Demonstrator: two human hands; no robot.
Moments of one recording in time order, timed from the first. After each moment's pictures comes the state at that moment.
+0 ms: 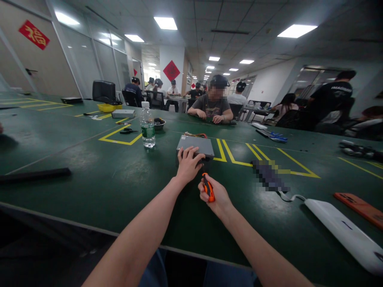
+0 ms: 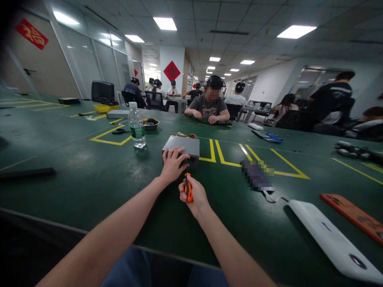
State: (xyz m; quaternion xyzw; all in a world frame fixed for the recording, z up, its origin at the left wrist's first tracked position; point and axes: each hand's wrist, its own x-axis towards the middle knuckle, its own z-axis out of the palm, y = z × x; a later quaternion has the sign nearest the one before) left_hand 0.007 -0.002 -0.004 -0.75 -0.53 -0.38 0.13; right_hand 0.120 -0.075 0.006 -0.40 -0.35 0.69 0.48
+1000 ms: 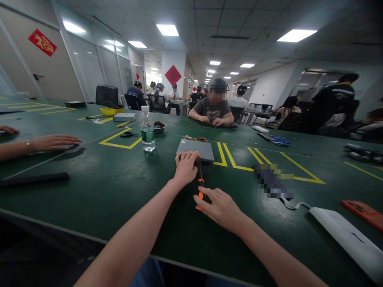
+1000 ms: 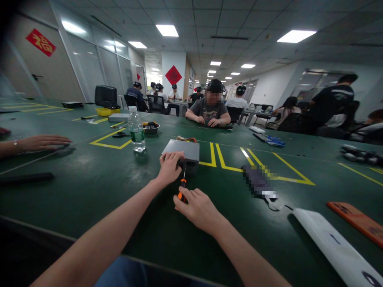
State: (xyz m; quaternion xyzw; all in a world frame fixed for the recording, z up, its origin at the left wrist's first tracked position) left_hand 0.003 0.002 0.007 -0.74 -0.55 -0.38 0.08; right_hand 0.168 -0.078 0.007 -0.23 -0.94 -0.08 0.24
